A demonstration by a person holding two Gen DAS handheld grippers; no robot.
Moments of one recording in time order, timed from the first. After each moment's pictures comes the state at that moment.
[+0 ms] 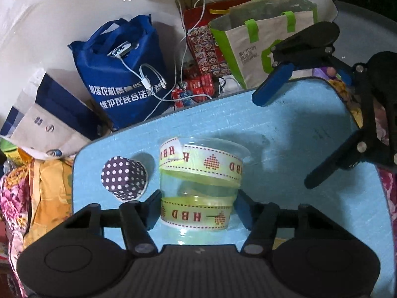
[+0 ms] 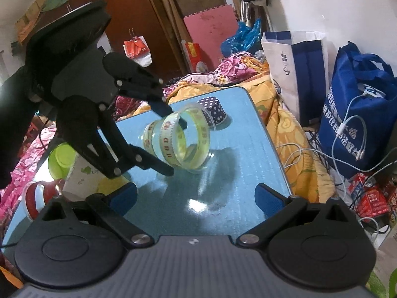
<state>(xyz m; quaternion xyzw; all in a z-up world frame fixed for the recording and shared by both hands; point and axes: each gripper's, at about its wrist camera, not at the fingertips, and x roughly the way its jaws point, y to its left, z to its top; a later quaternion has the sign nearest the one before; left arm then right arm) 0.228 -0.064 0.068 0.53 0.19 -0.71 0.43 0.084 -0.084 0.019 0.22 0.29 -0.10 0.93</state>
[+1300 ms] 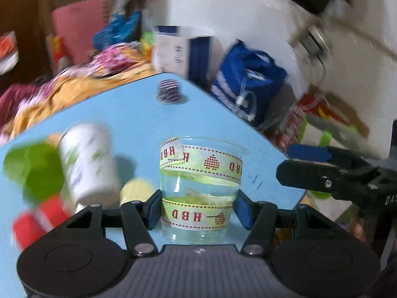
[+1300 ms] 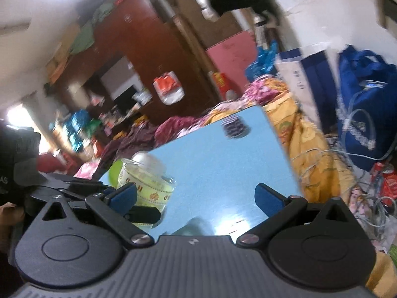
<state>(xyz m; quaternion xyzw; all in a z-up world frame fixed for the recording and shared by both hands) 0.134 0.095 0.082 0.16 0.40 -0.48 0.77 0.010 -0.076 0.030 0.27 0.19 -0.03 0.94</state>
